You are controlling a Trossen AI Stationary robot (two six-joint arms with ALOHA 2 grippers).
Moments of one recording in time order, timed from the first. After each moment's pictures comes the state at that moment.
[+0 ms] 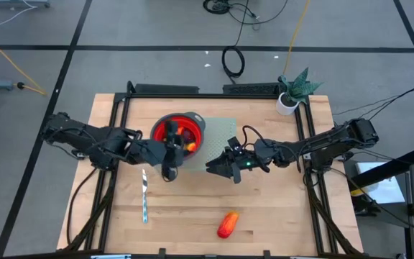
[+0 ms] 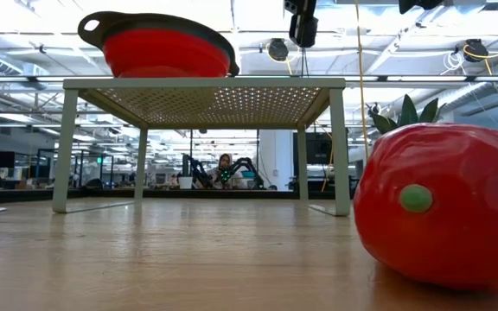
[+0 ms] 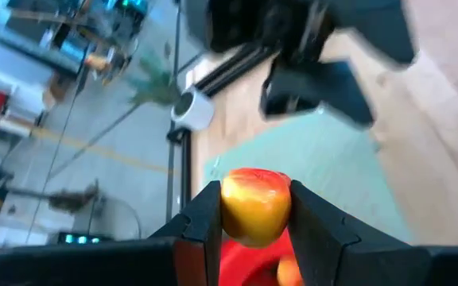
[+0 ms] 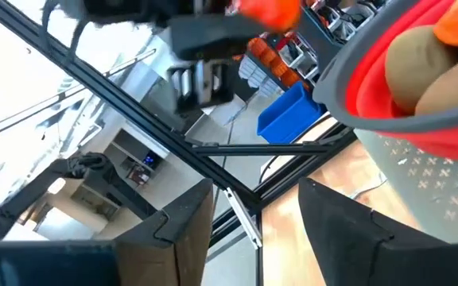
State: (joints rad) left arm -0.31 1.38 1.47 -0.69 -0.56 0.43; right arm 0.17 1.46 0.89 0.60 -0.03 0.86
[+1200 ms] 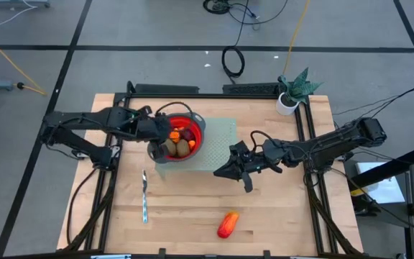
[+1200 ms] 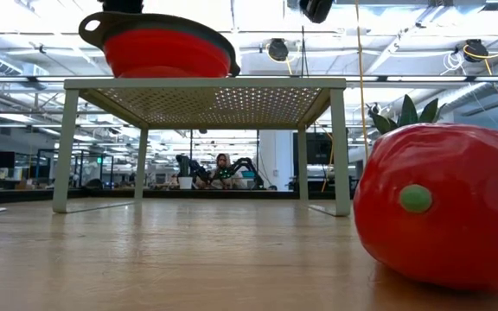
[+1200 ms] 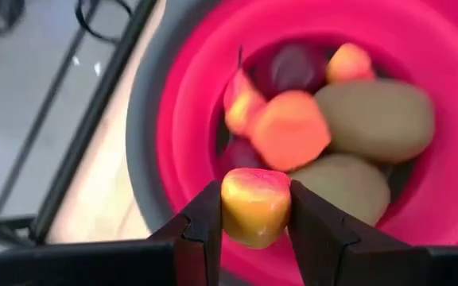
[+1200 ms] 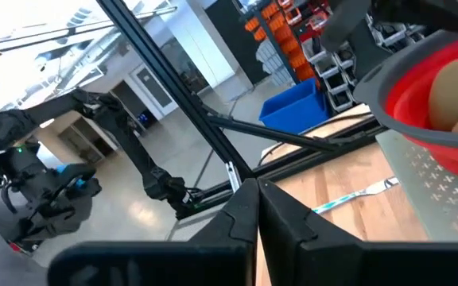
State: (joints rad) left arm -0.04 1.34 1.47 -1.29 -0.37 -0.35; right arm 0.21 1.36 0.89 0.47 -0.08 0.62
